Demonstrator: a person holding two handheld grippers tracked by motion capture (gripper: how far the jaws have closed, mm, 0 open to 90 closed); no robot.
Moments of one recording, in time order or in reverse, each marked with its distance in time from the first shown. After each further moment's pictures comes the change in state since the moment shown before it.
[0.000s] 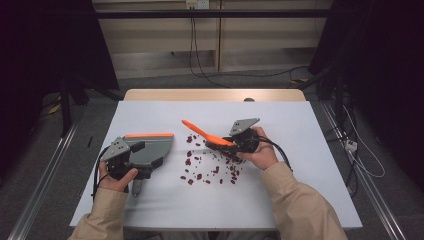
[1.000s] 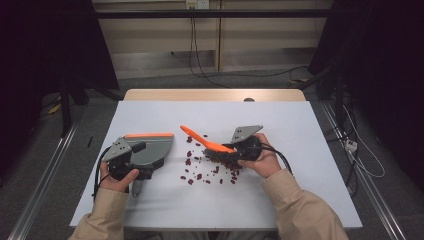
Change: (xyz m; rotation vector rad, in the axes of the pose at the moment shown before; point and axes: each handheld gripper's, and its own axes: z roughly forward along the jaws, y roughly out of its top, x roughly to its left) left arm -0.002 0.000 0.002 0.013 -0.004 0.010; right arm 0.021 -0.002 -0.014 -0.038 0.023 -0.010
